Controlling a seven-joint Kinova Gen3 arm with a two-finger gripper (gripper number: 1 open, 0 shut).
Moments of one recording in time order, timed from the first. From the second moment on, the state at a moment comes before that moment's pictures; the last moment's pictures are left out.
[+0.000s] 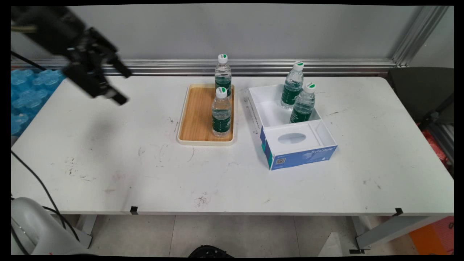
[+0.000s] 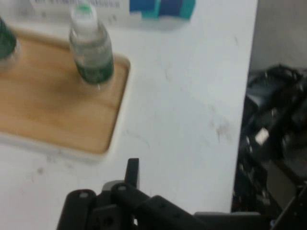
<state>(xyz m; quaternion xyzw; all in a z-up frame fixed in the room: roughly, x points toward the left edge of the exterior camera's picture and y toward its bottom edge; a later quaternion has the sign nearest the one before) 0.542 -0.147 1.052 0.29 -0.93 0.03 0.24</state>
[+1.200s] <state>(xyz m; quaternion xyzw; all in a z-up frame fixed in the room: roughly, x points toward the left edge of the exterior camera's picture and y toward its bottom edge) 0.364 -0.287 0.956 0.32 -0.90 0.10 0.29</state>
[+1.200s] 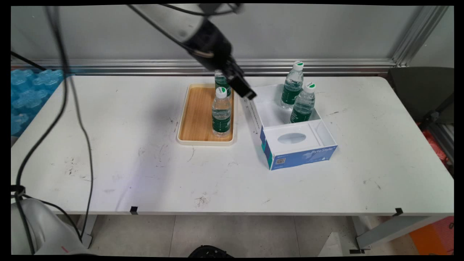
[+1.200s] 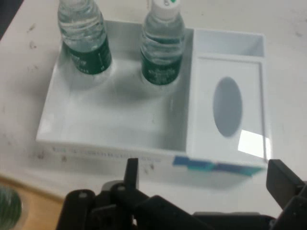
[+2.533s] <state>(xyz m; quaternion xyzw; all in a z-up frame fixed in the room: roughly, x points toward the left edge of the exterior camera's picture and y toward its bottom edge) 0.228 -0.398 0.844 0.31 -0.90 0.12 0.27</state>
